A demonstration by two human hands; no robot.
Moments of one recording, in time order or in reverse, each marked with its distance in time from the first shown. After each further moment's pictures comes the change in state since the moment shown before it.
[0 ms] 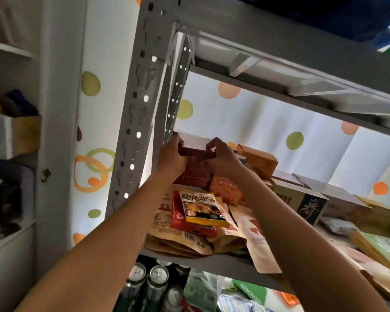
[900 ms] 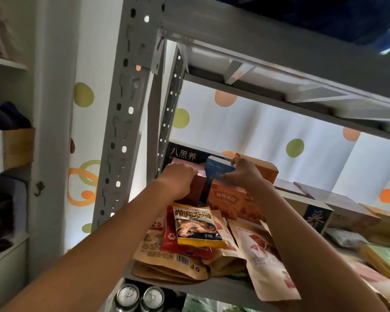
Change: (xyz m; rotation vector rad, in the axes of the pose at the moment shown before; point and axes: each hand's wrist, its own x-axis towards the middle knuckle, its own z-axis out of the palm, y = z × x) left_hand 0.000 0.012 0.012 0.768 -0.405 0.349; right_hand 0.024 0.080 -0.030 -0.297 0.007 0.165
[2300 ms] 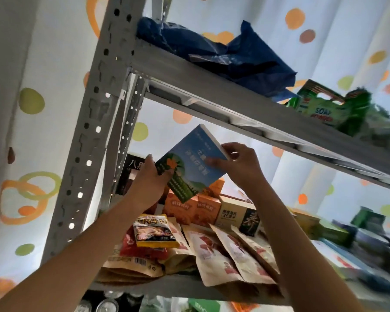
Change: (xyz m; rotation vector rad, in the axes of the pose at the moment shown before) left_hand -0.036 0.047 -0.055 -1.034 0.259 -0.250; right_hand -0.124 -0.051 -0.140 0.403 0.395 -0.107
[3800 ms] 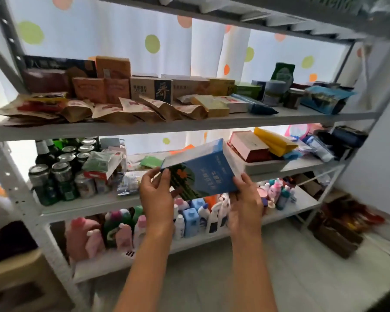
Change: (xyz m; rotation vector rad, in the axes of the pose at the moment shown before) left_hand -0.486 0.081 0.238 -0.641 0.061 -0.473; right_hand -0.525 0.106 -0.231 0.972 0.627 0.840
